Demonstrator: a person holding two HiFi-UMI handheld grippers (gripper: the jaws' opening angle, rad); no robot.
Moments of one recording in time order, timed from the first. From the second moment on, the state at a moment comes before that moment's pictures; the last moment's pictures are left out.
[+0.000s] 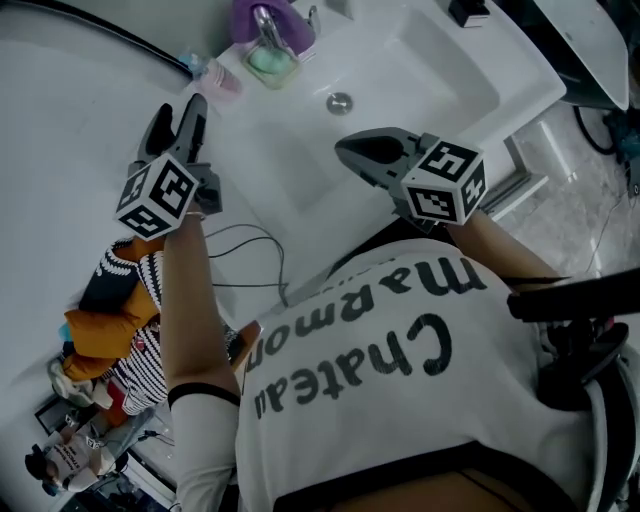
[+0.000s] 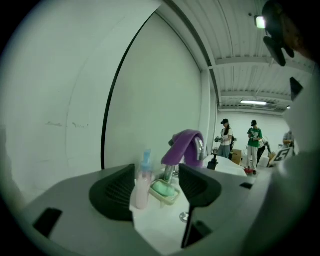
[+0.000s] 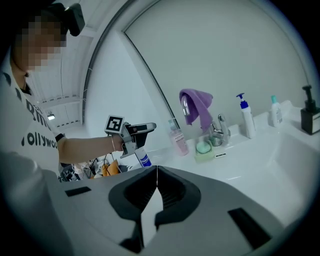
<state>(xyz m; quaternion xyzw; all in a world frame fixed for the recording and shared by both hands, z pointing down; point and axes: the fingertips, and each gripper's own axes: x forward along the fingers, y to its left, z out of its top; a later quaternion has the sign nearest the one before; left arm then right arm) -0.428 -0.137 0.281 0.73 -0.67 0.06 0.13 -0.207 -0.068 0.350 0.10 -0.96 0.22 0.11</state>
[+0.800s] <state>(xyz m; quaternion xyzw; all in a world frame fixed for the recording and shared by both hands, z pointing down) -0.265 0.041 0.267 0.81 -0.57 -0.05 0.10 -0.190 -0.009 0.328 0.07 -0.98 0.18 0.09</state>
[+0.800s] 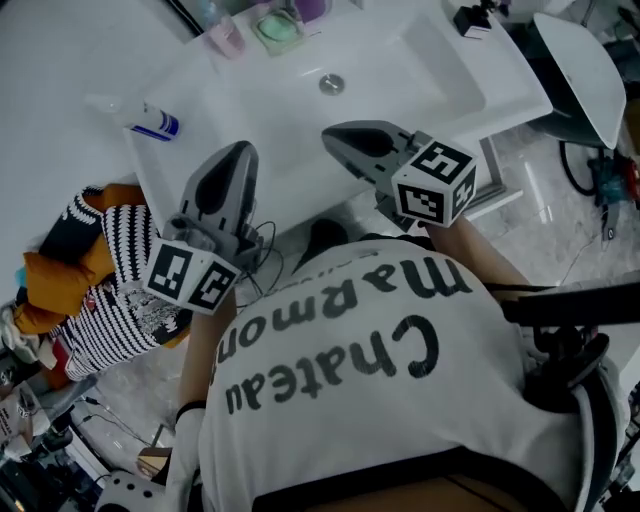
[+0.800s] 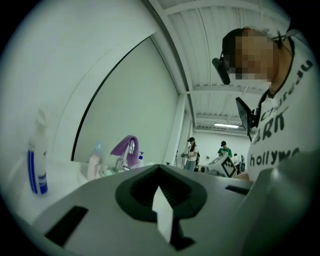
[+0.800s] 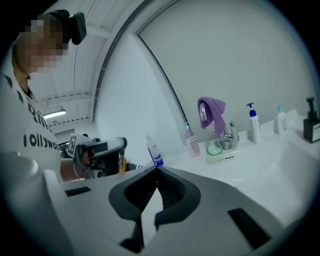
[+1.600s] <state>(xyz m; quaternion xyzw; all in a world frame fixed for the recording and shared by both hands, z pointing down) -0.170 0.116 0.295 0.71 -0.69 -0.08 0.14 -0.039 0.006 0.332 0.07 -0.98 0.16 0.11</state>
